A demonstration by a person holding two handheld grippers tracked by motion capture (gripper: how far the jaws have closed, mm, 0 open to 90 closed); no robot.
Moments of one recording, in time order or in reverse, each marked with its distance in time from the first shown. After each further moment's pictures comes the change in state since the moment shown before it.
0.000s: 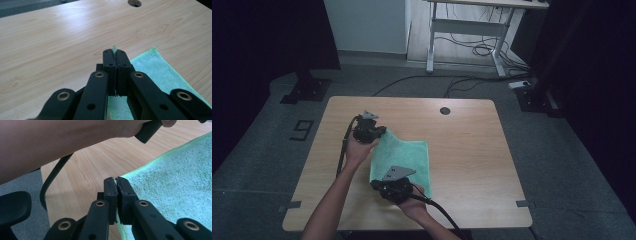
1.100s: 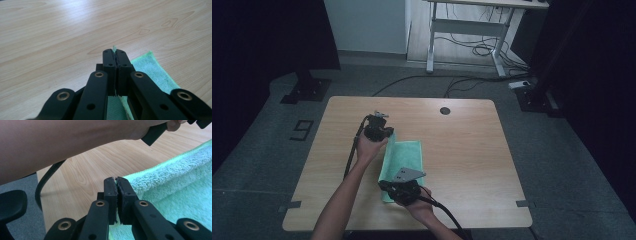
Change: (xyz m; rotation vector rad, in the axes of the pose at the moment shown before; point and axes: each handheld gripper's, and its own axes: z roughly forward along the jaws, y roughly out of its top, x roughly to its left) left arm -0.015 0.007 0.043 0.083 0.013 -0.016; right arm -0.012 -0.020 -0.014 -0.029 -0.026 0.036
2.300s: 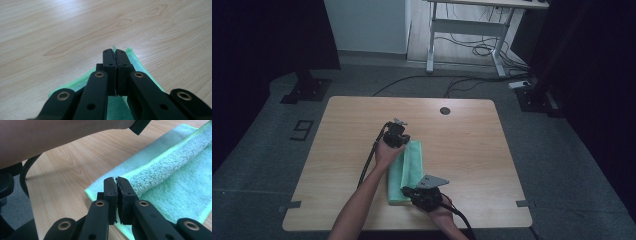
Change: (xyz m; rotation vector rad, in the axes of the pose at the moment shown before) left arm -0.043 -0.007 0.051 0.050 -0.045 0.028; right arm -0.030 -0.052 -0.039 0.036 -0.062 0.078
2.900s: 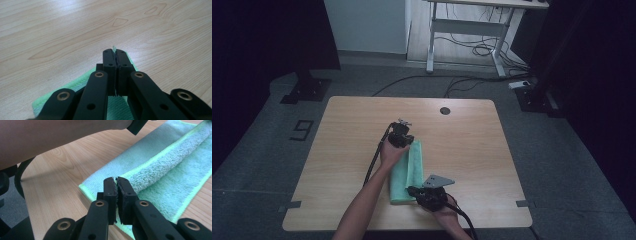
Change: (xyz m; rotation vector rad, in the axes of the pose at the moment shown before) left arm -0.007 0.005 0.013 0.008 -0.004 -0.006; right arm -0.010 -0.005 -0.010 0.005 -0.024 0.029
